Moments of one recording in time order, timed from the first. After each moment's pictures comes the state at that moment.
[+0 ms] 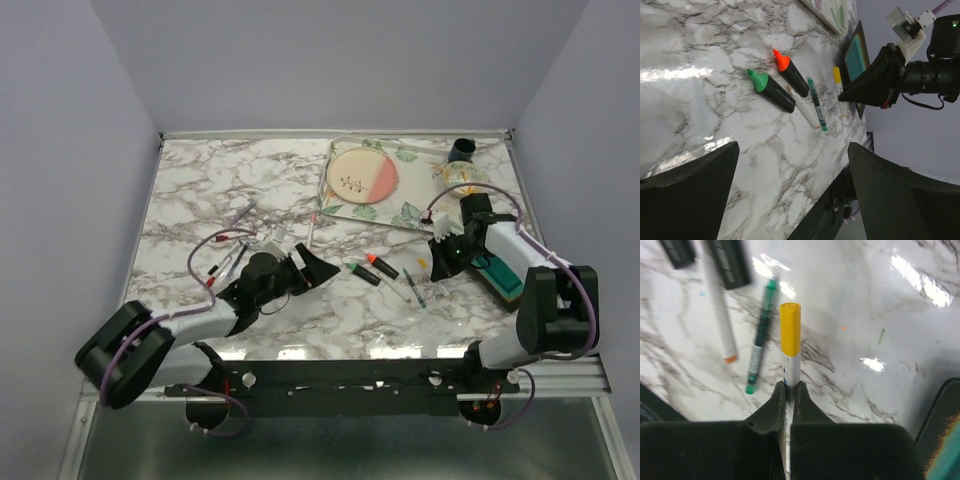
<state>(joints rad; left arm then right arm) -0.72 1.17 0.28 0.59 0.12 -1.07 0.02 1.51 0.88 -0.77 -0.41 -0.56</state>
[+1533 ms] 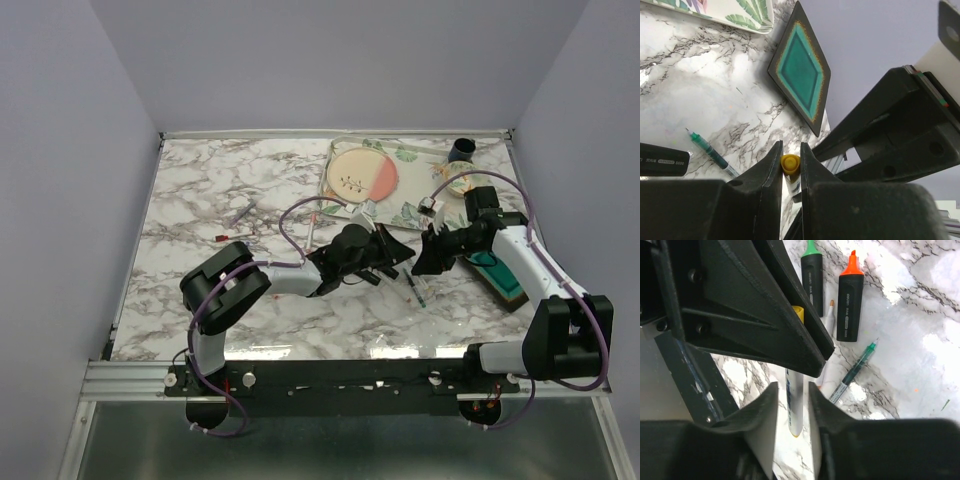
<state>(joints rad) -0.98 1.86 0.99 0.67 0.04 -1.13 0.06 1.34 0.94 -0.87 -0.84 -0.60</state>
